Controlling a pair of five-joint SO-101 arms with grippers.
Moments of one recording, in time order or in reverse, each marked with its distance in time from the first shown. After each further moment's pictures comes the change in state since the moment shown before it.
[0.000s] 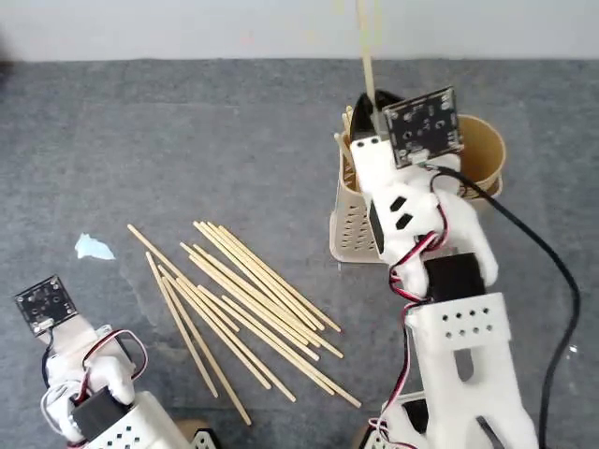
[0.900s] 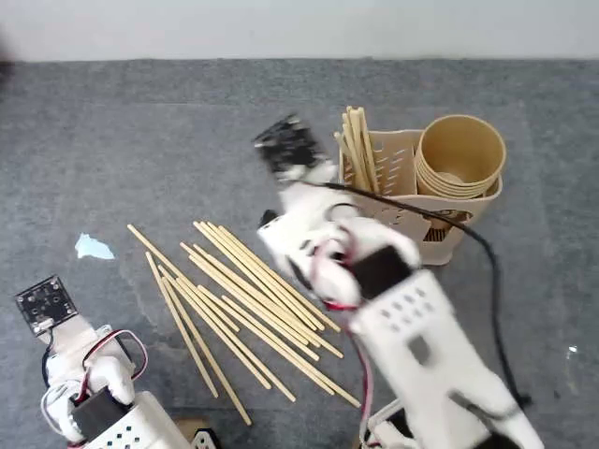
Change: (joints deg) left arm 0.0 0.0 0.0 0.0 0.0; right arm -23.3 13.6 -8.4 32.5 -6.2
